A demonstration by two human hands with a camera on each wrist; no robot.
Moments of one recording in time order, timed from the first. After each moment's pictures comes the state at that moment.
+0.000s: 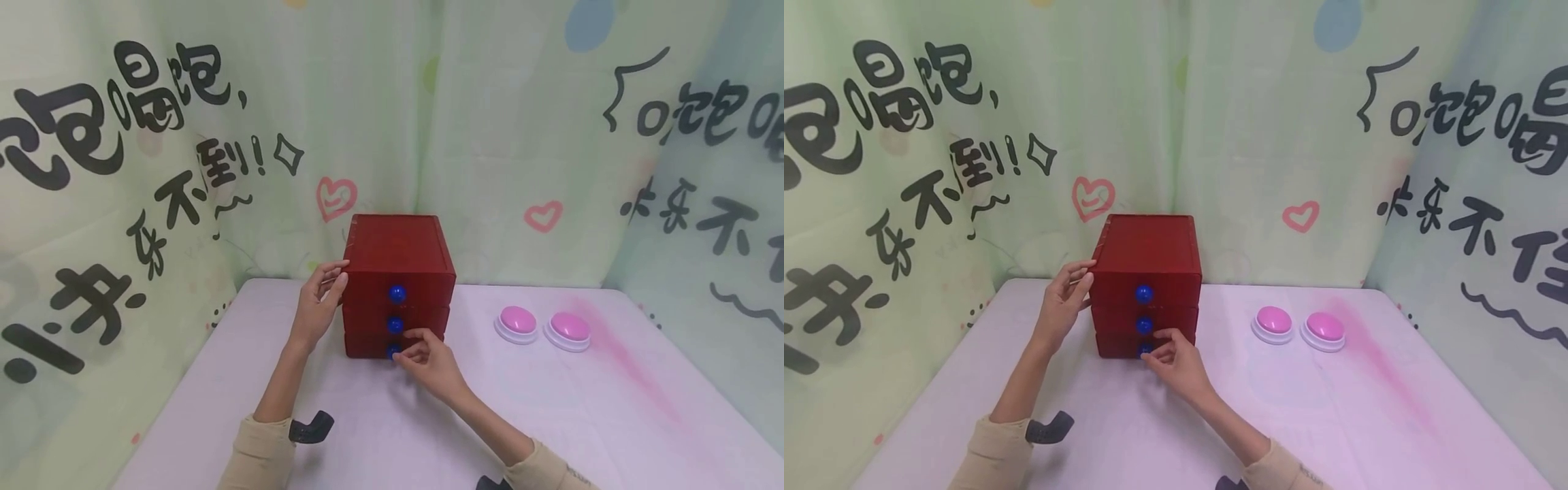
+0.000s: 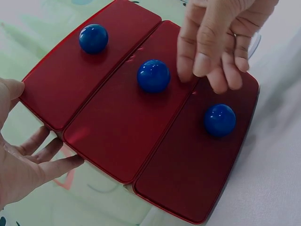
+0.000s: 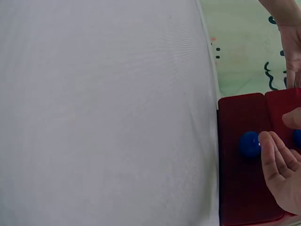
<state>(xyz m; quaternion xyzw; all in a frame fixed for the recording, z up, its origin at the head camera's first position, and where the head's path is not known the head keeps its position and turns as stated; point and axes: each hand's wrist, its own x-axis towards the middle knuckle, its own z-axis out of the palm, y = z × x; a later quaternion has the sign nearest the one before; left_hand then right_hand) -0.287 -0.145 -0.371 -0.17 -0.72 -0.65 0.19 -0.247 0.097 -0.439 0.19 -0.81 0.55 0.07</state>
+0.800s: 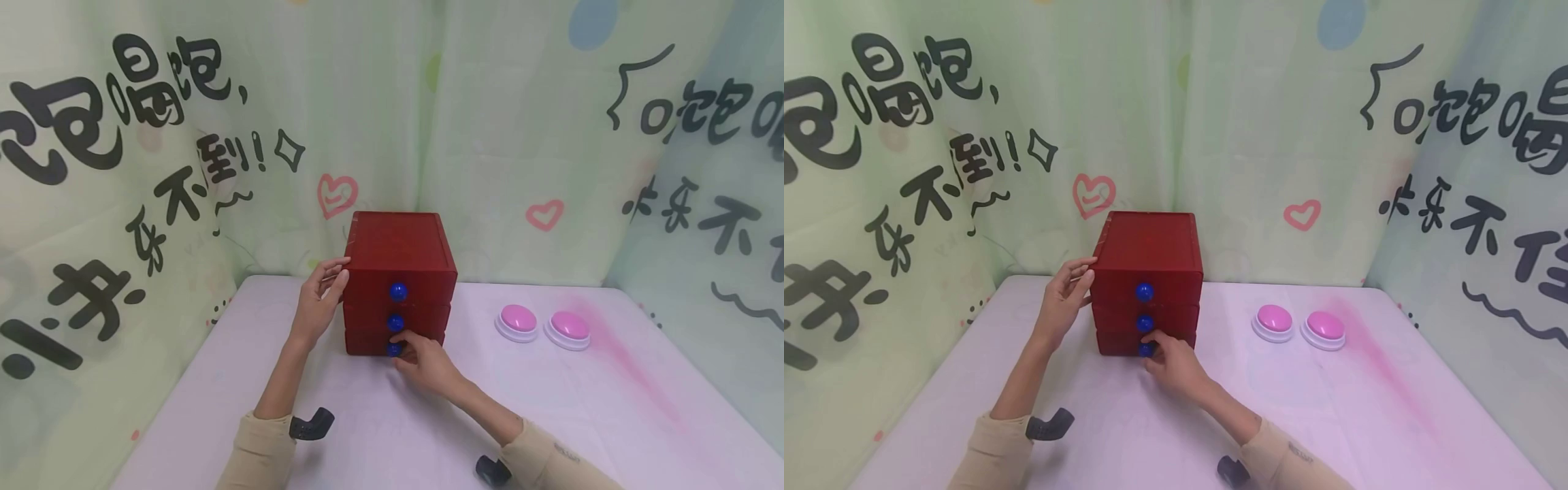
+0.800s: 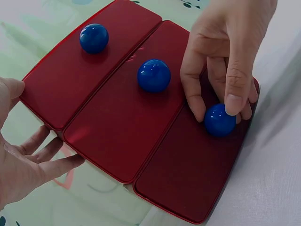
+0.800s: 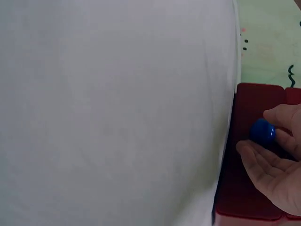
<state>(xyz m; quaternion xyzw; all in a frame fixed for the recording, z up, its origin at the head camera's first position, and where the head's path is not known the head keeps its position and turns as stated) -0.287 -0.147 -0.370 -0.17 -0.72 -0.65 0.19 -0.267 0.096 -0.443 0.30 -0.87 0.38 0.06</state>
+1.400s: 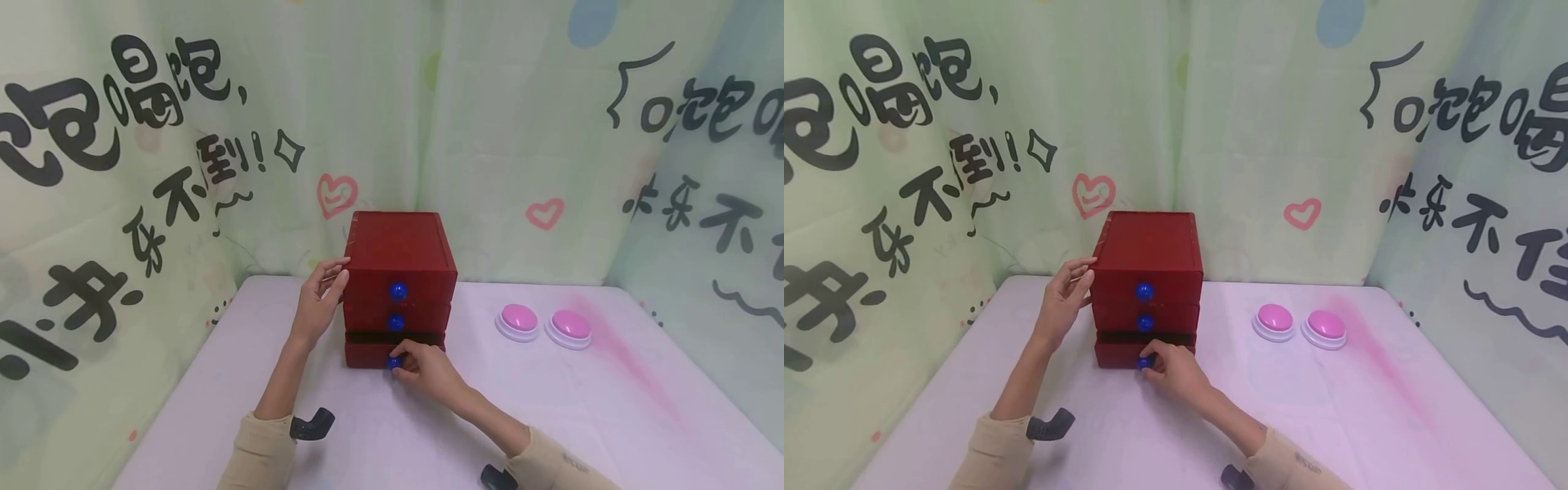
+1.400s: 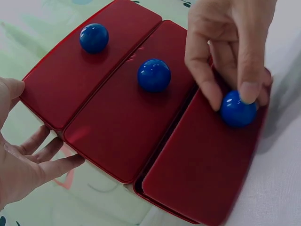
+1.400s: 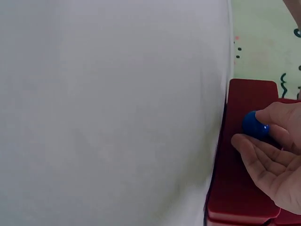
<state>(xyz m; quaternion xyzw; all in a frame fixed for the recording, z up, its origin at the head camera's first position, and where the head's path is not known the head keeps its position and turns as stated) -0.287 -0.146 -0.371 -0.18 -0.72 -0.65 0.19 -0.251 0.096 -0.440 0.30 -0.88 0.36 0.07</state>
